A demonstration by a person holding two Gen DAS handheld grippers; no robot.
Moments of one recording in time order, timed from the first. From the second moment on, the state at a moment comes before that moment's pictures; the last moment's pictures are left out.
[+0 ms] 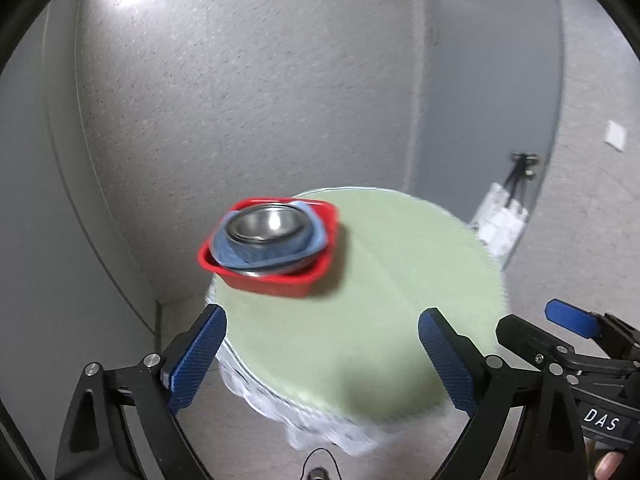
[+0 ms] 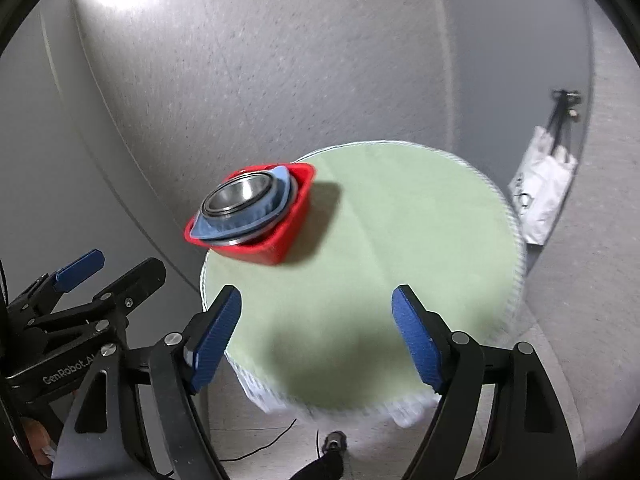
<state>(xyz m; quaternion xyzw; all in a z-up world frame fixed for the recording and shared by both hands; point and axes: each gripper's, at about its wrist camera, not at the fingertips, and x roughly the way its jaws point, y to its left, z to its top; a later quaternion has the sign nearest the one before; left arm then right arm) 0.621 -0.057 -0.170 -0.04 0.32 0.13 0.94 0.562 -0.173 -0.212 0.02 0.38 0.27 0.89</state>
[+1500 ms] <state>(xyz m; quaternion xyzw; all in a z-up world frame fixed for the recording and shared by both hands) 0.061 -0.149 -0.101 0.01 0.16 0.04 0.99 0.108 -0.313 -0.094 0.01 0.20 0.15 0.97</state>
